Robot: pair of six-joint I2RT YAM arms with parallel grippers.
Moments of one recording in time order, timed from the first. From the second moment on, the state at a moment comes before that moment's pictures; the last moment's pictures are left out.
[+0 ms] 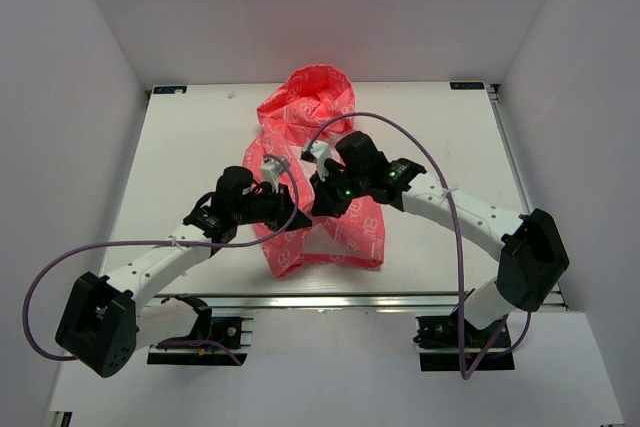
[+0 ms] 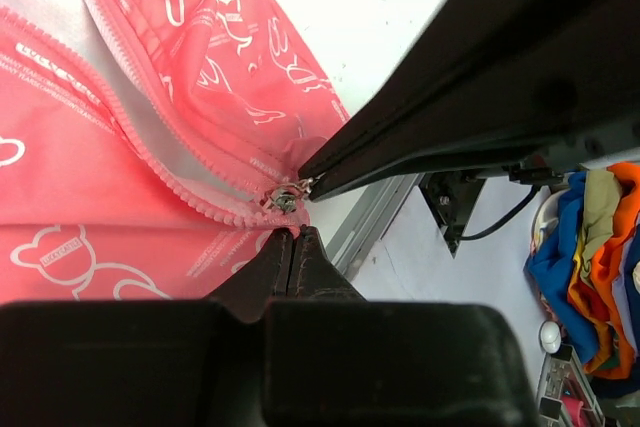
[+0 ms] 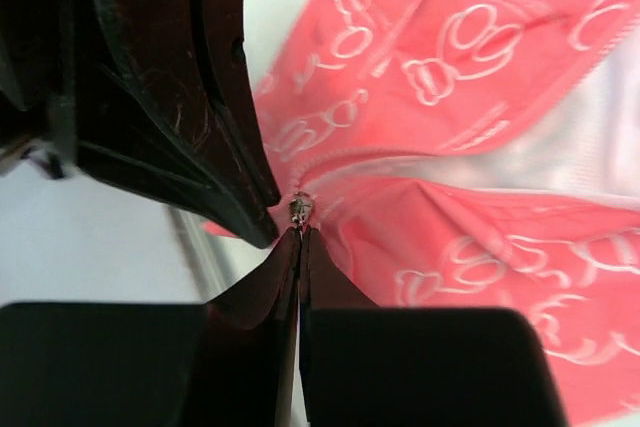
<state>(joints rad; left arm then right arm) -0.53 1.13 0.62 0.01 0.63 -0.49 0.81 1.52 1.22 -0.42 -0.49 0.00</state>
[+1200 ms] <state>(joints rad) -0.53 1.01 0.68 -0.29 0.47 -0.53 0.76 1.60 1.27 -0.59 -0.64 0.12</state>
